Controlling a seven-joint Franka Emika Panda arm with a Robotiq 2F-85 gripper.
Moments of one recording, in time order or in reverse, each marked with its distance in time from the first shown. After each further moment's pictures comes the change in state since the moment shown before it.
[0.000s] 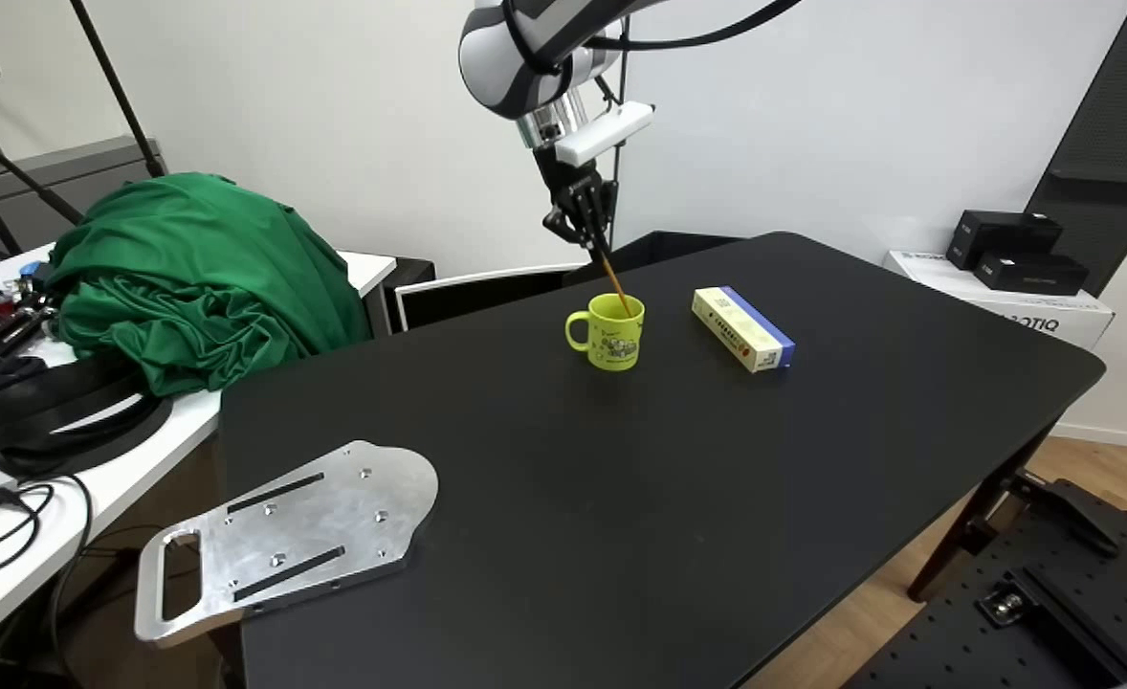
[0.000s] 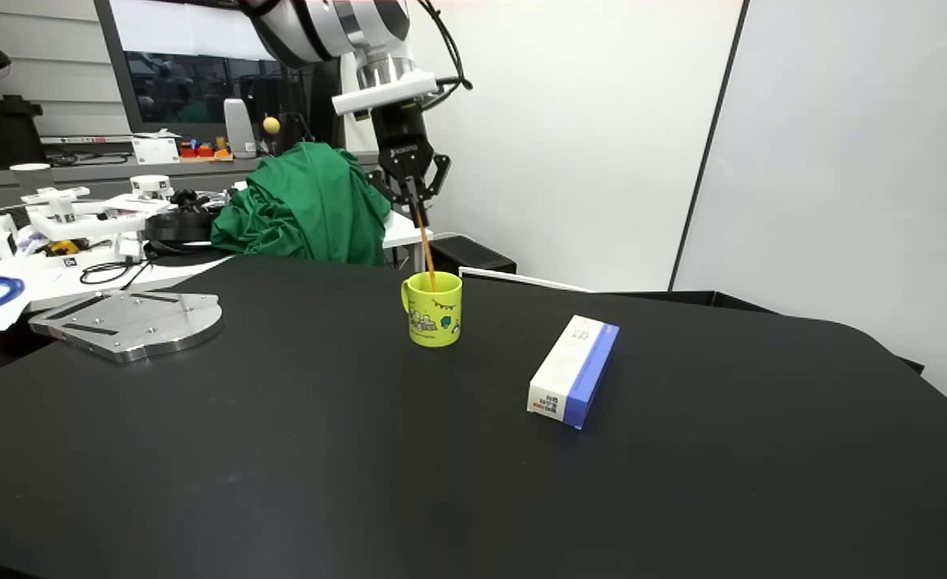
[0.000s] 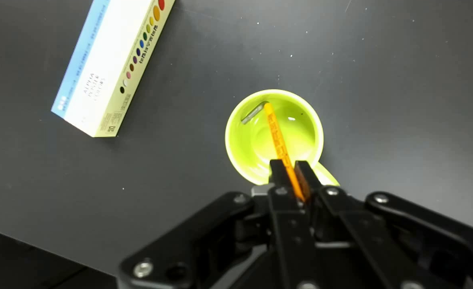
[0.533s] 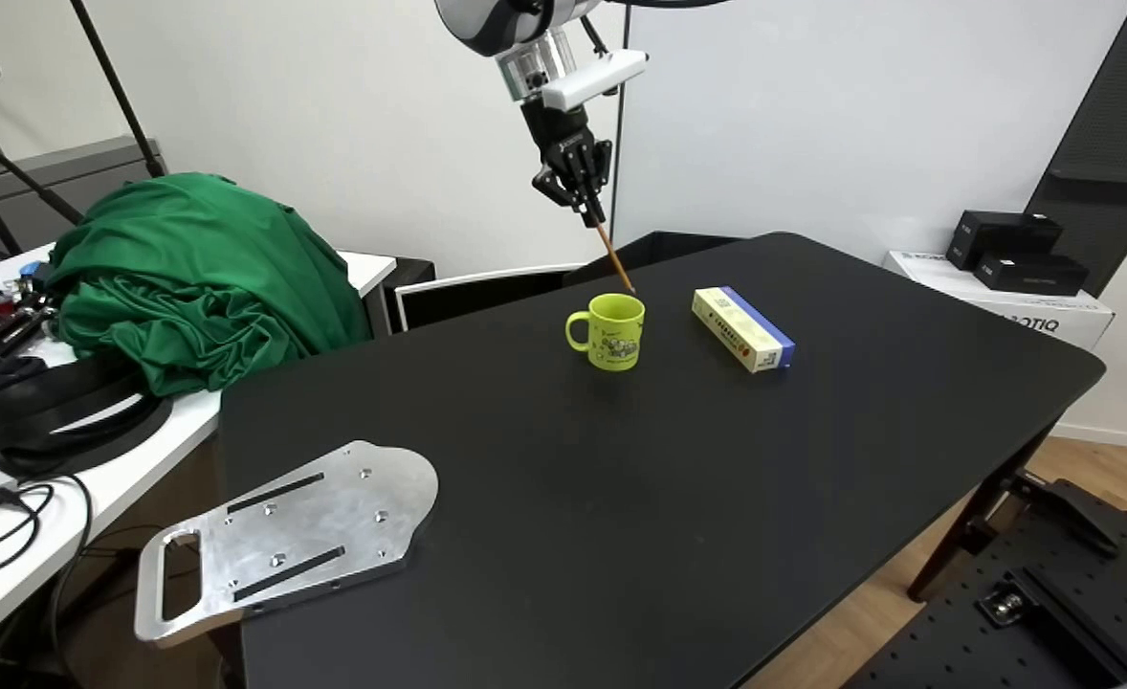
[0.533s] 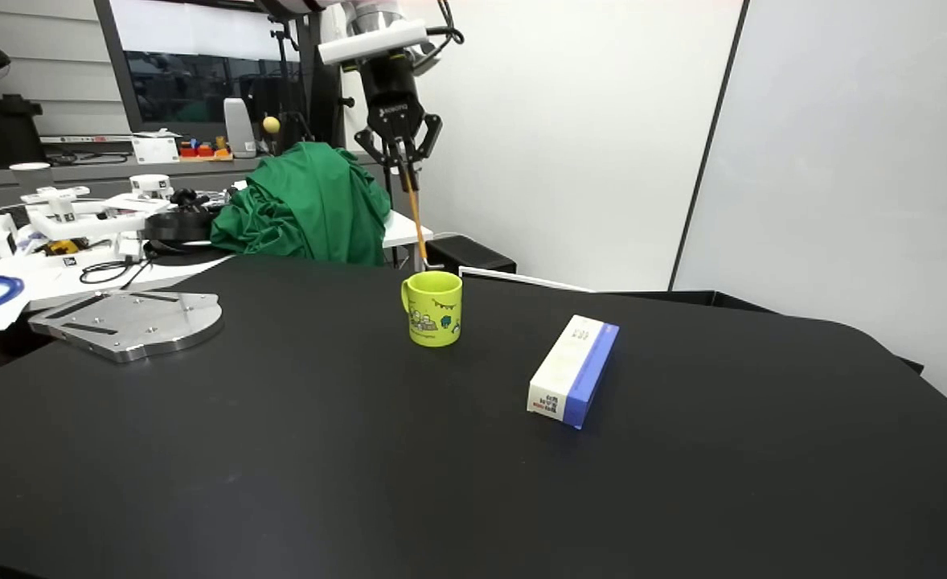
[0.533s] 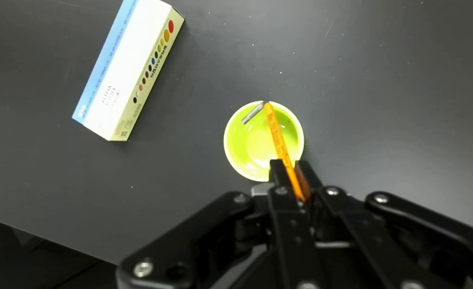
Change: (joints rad) arm 0.011 -0.002 0.021 0.135 0.005 -0.179 -0.023
